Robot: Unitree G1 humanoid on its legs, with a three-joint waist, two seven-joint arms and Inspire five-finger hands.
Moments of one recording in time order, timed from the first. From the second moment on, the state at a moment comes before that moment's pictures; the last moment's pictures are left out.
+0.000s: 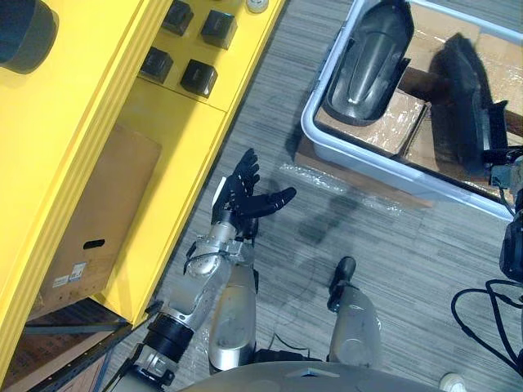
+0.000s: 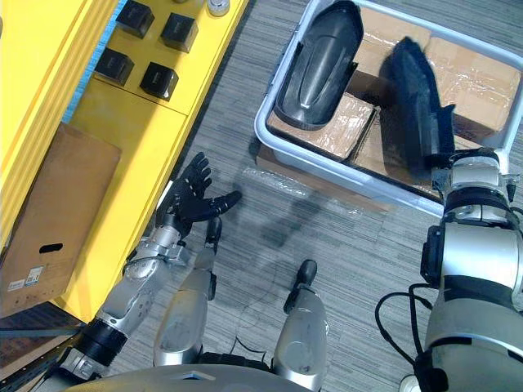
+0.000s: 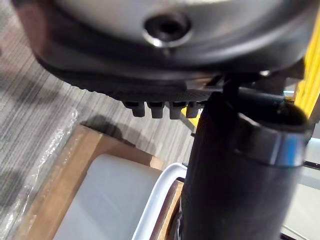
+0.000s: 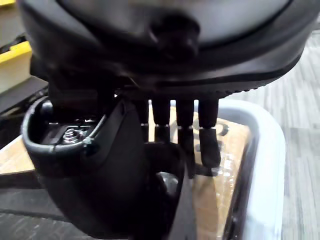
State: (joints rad) left arm -0.10 0.23 -0.37 0.07 -0.48 -0.13 0.14; right arm -1.09 -0.86 -0.07 1.33 -0.07 0.52 -0.17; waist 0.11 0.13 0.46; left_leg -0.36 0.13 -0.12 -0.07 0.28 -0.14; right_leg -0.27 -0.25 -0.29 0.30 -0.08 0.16
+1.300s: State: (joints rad) left arm -0.20 0.13 -0.44 0.04 -1.05 0.22 0.01; right arm -0.33 -0.43 -0.07 0.22 -0.25 0.03 -0.66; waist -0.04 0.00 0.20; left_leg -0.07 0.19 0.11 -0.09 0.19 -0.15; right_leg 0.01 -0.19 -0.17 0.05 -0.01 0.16
